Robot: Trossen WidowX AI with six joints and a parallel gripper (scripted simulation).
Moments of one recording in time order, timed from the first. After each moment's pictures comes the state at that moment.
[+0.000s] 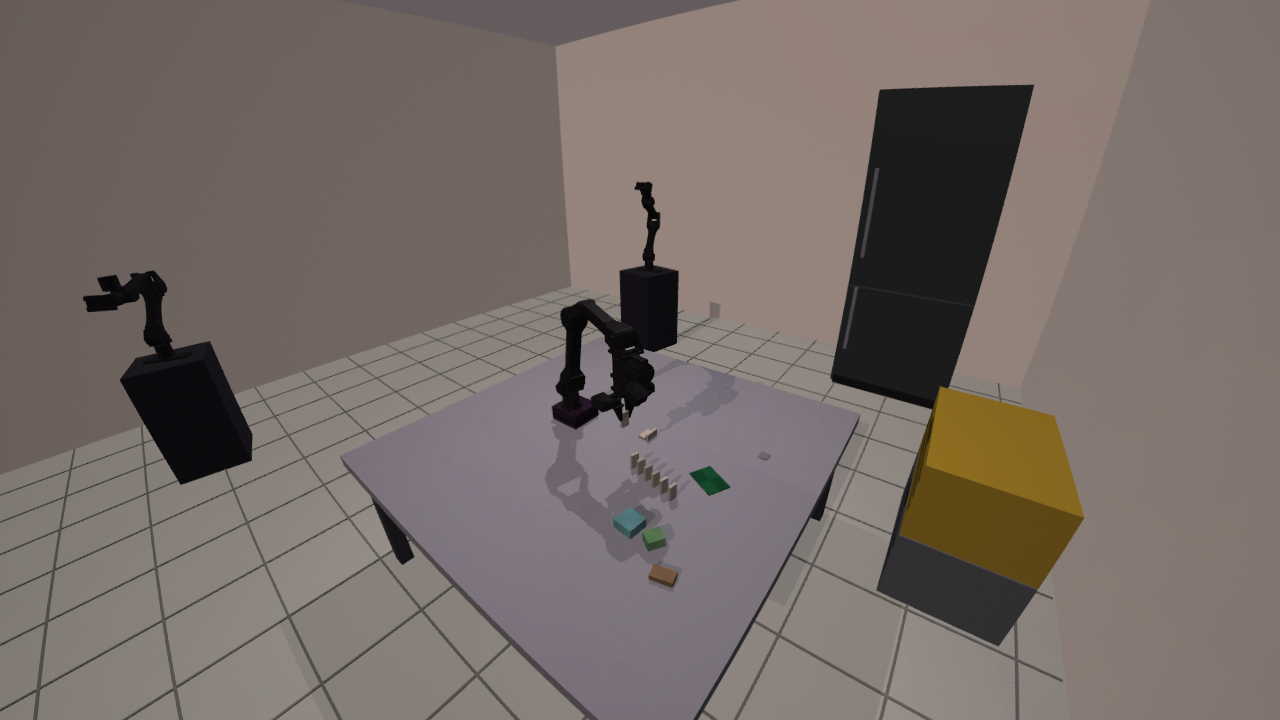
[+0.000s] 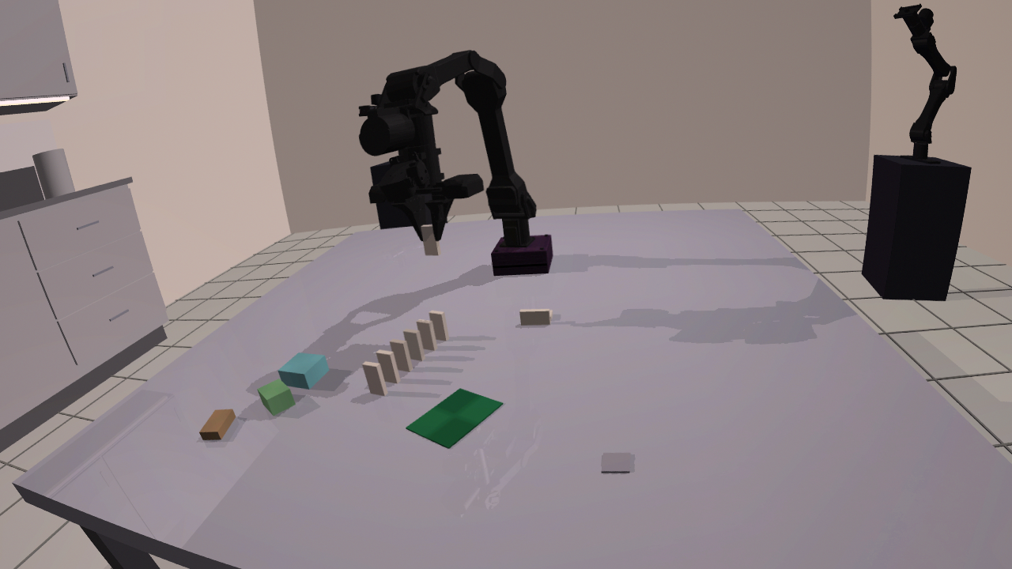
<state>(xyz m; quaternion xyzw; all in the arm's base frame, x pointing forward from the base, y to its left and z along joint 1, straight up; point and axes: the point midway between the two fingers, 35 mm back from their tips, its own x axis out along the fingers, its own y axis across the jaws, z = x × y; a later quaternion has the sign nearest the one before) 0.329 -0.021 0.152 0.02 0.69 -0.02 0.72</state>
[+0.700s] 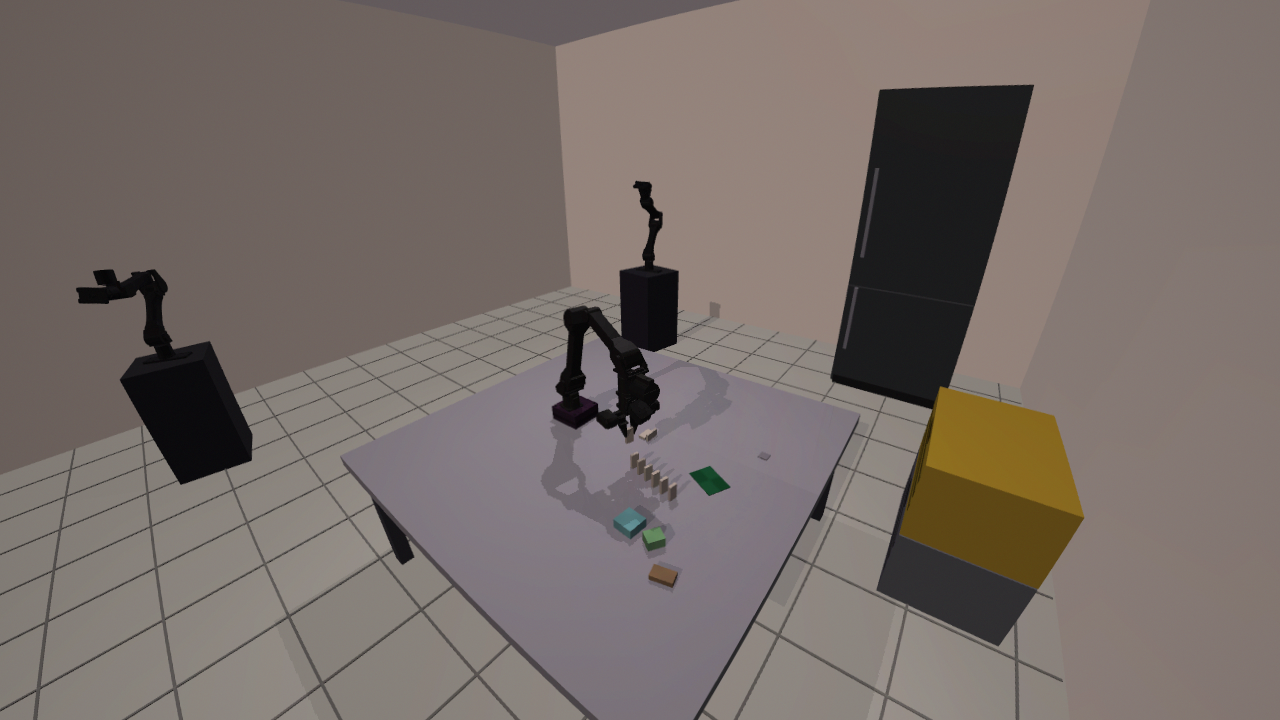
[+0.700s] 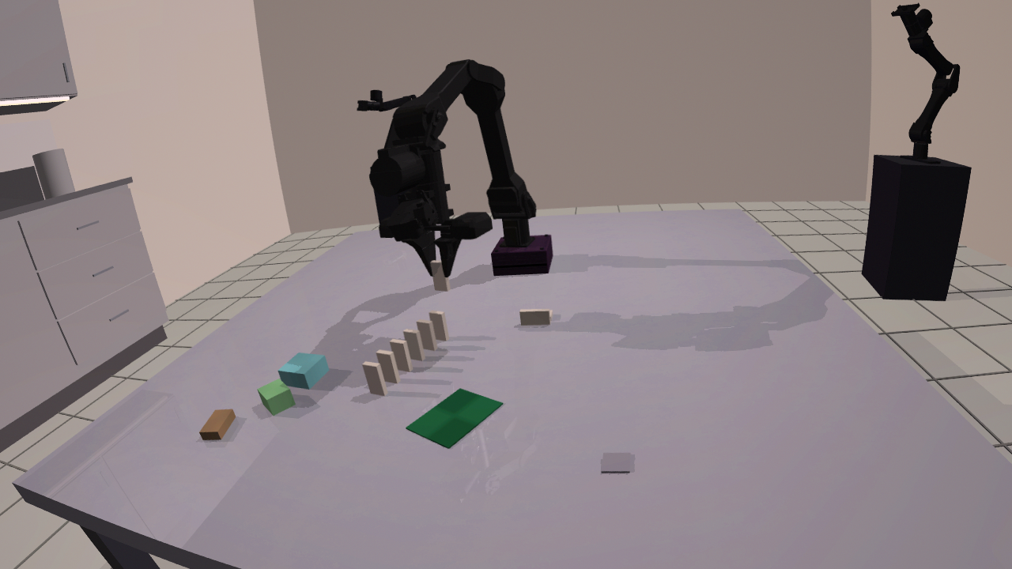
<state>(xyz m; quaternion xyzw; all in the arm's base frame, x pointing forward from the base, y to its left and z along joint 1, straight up) 0.337 -0.010 0.094 0.04 0.69 -0.04 0.72</state>
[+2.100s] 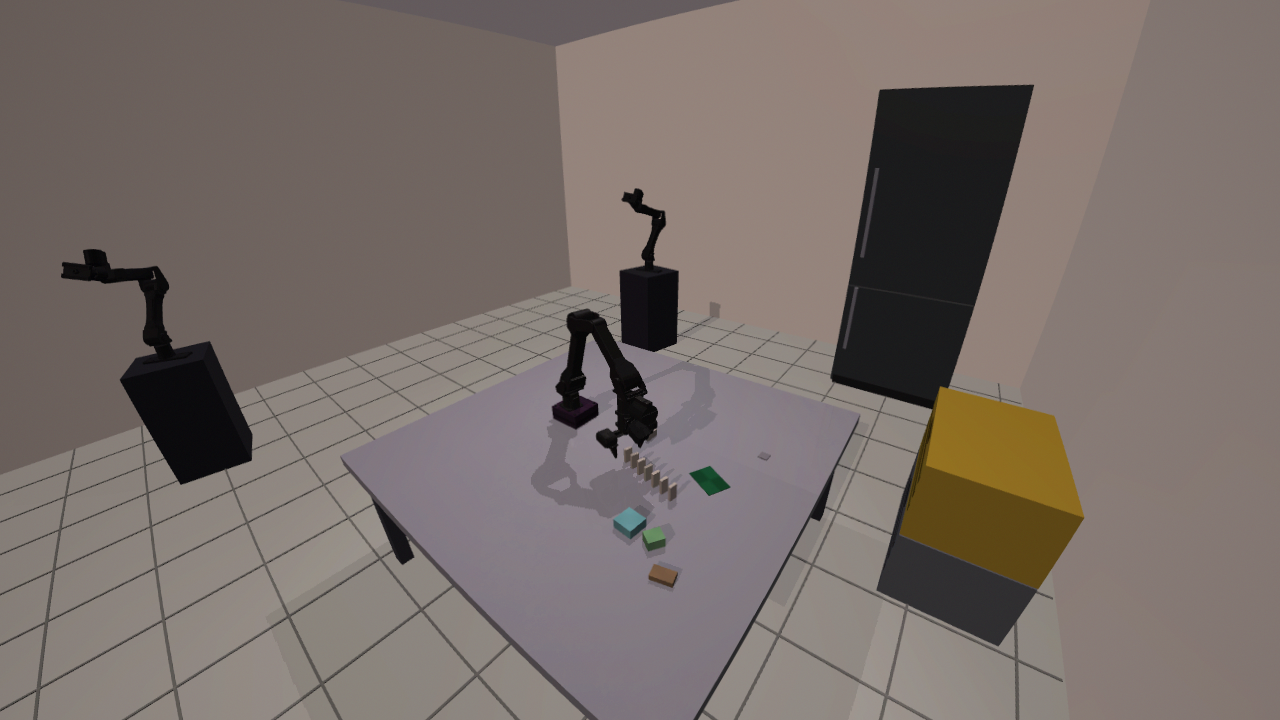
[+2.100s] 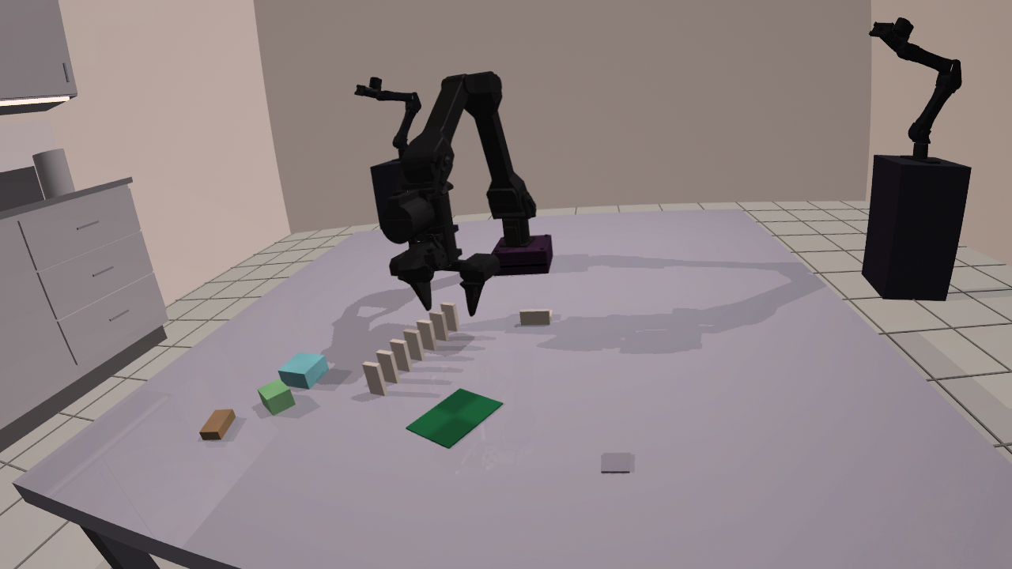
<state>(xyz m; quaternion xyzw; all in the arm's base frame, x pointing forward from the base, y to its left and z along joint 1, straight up) 0.330 -0.009 0.025 0.04 0.70 -0.04 0.71</state>
